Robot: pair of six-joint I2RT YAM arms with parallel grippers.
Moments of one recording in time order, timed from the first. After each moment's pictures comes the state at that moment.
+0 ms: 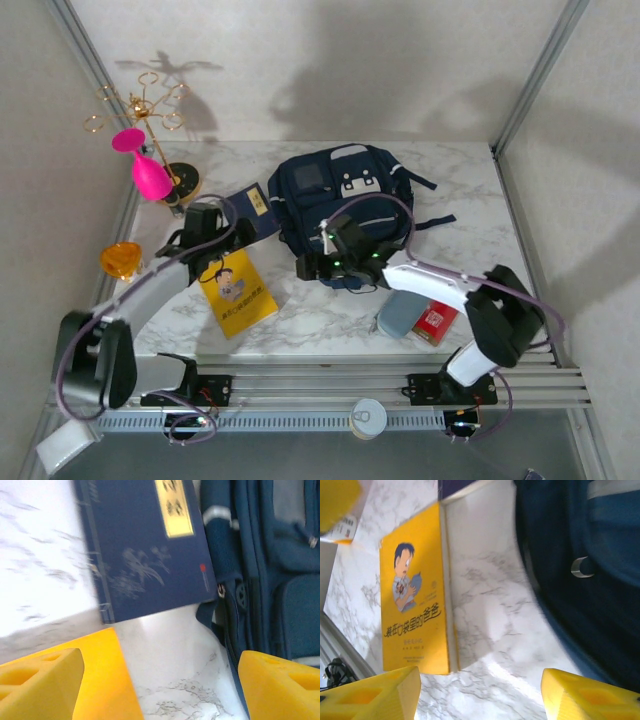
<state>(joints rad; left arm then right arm) -0.18 1.25 0.73 -0.22 0.05 -0.65 0.86 1.60 1.01 -0.23 -0.27 0.64</state>
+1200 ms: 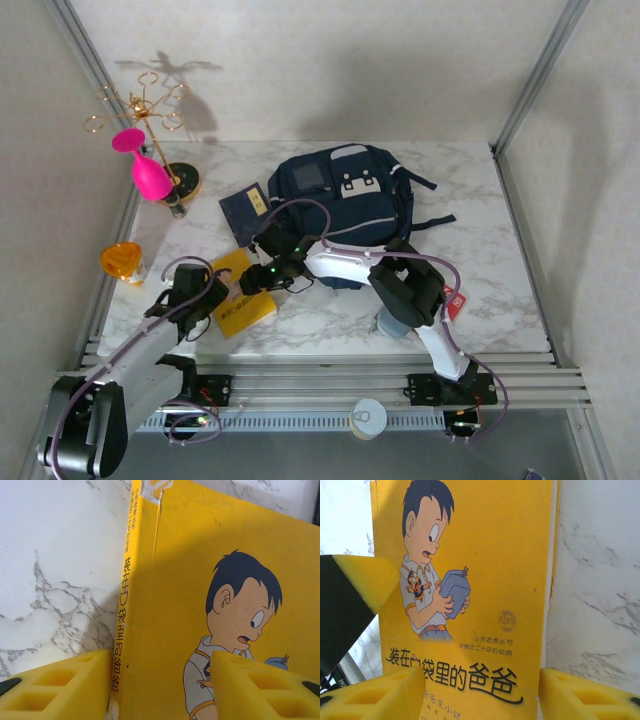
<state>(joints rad) -0.12 0.94 0.27 -0.28 -0.07 -0.91 1.02 2.15 1.54 -0.38 -0.37 0.61</state>
